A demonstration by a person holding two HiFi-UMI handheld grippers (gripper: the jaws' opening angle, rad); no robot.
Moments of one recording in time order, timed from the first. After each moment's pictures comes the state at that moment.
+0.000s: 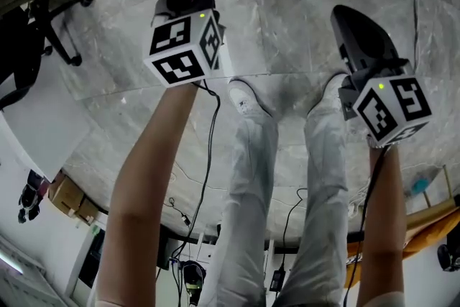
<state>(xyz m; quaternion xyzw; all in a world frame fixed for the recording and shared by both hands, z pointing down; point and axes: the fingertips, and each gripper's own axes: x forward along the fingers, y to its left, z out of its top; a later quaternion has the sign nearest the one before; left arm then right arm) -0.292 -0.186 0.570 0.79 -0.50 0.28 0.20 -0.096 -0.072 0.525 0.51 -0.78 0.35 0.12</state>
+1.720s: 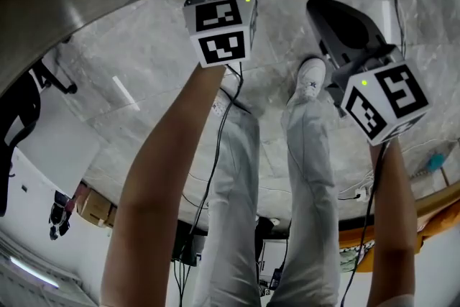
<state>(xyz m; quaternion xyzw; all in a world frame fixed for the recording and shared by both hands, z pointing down) -0.045 -0.145 0.646 0.84 -0.40 0.33 0.16 0.033 -0.029 0.560 0.50 -0.77 0.38 0.11</state>
